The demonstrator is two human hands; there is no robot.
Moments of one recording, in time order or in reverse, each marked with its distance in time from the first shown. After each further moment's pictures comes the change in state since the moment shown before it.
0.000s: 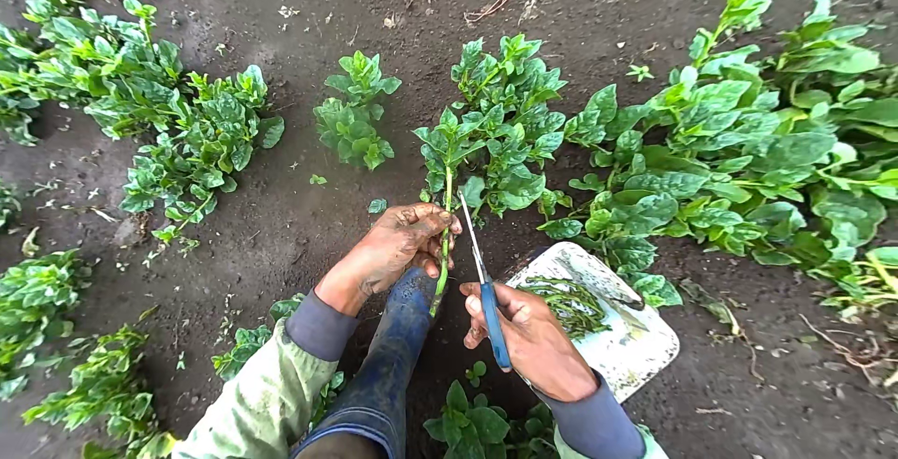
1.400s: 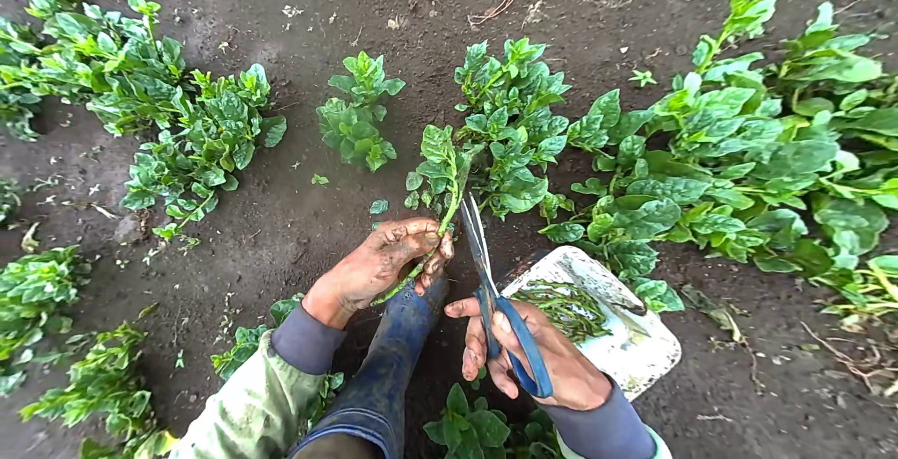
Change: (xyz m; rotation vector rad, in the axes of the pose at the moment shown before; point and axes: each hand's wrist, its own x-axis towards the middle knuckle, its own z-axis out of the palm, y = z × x) left_hand -0.019 -0.010 -0.019 0.012 -0.262 0.177; right_hand 0.001 0.008 -0.015 0.440 -0.497 -0.082
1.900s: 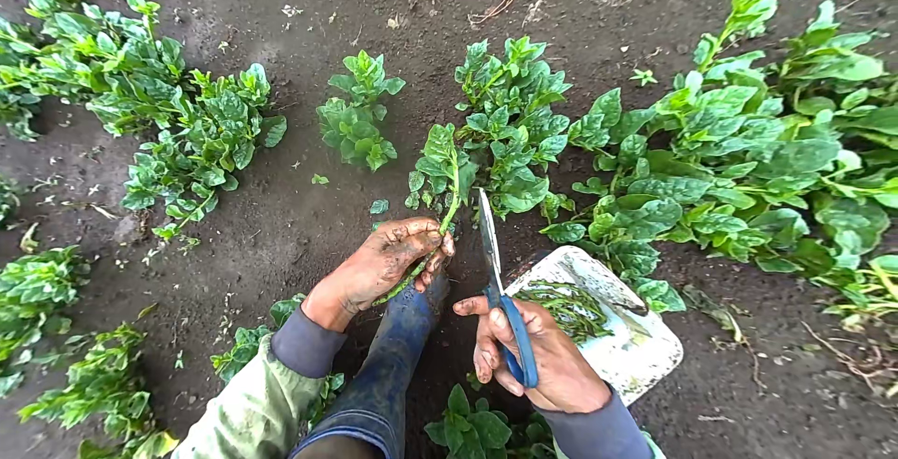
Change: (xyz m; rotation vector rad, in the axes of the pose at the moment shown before) left_hand 0.000 0.000 0.002 0.089 0.090 -0.015; right_hand 0.000 0.008 0.010 0.038 0.198 -0.087
